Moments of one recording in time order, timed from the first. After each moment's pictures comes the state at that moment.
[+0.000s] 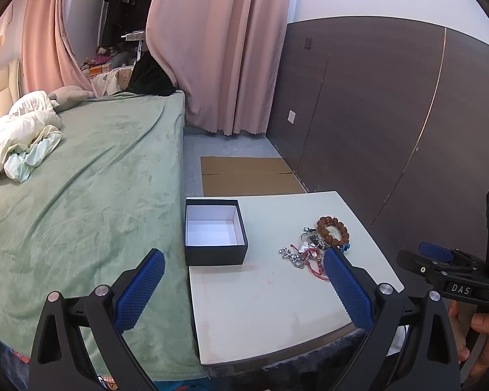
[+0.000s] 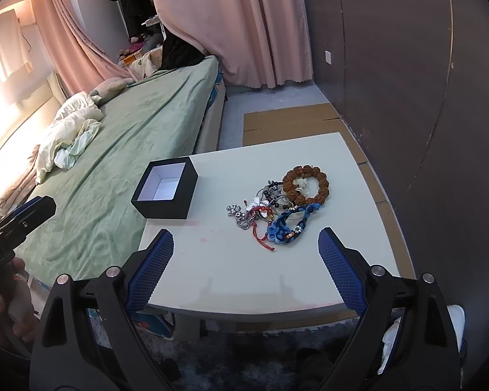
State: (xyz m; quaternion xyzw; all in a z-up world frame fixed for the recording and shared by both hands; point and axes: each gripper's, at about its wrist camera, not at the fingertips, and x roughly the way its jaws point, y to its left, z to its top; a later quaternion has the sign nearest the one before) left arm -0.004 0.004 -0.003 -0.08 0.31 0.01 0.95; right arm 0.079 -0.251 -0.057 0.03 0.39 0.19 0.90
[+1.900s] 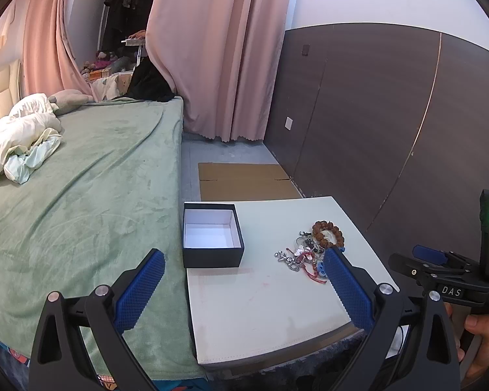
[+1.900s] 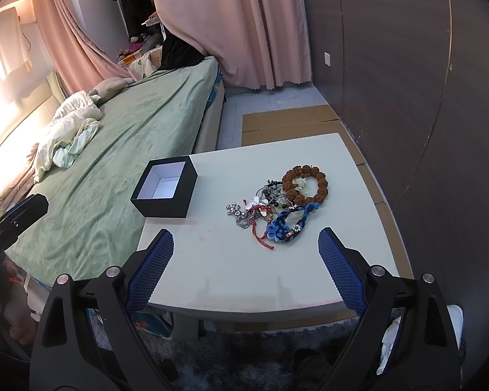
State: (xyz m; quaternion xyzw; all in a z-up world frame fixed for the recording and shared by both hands) left arm -0.010 0.002 -0.001 -0.08 0.30 0.01 0.95; right arm 0.075 -0.250 -0.059 0.03 0.39 0.19 0.90
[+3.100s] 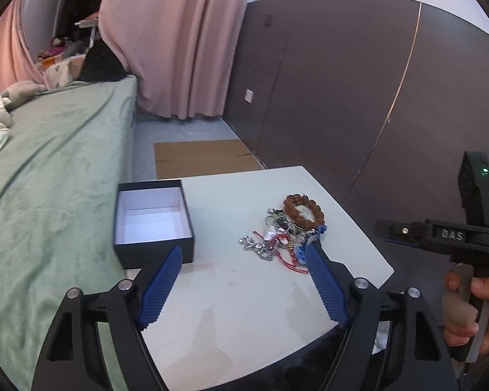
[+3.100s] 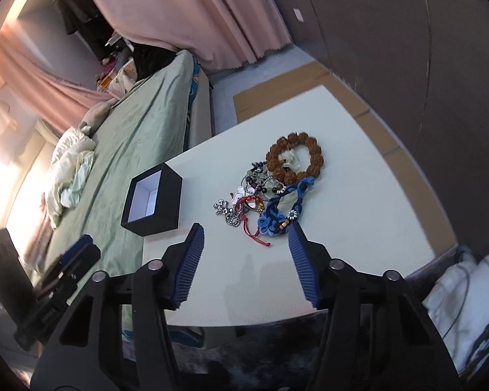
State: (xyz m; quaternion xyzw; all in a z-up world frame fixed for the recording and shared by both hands) left arm 0.059 -0.020 -0.072 -0.08 0.34 -0.10 0.93; right arm 0.135 -0.290 -0.110 0.17 0.46 0.17 0.86
